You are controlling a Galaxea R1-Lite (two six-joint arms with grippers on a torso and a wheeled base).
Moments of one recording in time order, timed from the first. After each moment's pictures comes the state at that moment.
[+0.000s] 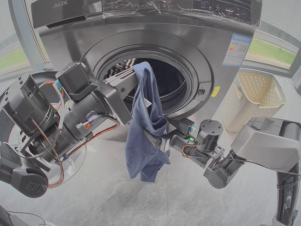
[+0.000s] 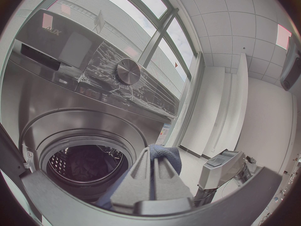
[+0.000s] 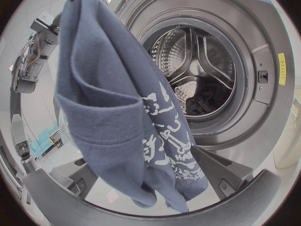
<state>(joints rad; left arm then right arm) -0.70 1.60 -0.70 -1.29 -0.17 -0.13 0.65 2.31 -0.93 -1.45 0.07 0.07</state>
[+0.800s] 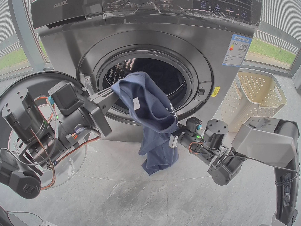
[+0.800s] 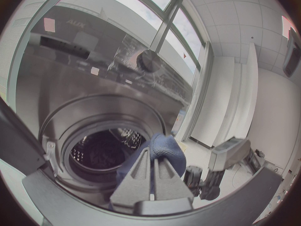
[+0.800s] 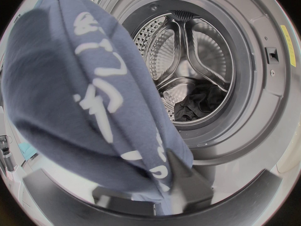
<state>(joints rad) -0.58 1.57 -0.57 -1.29 -0.18 -0.11 0.58 2.36 -0.94 -1.53 0.07 0.07</state>
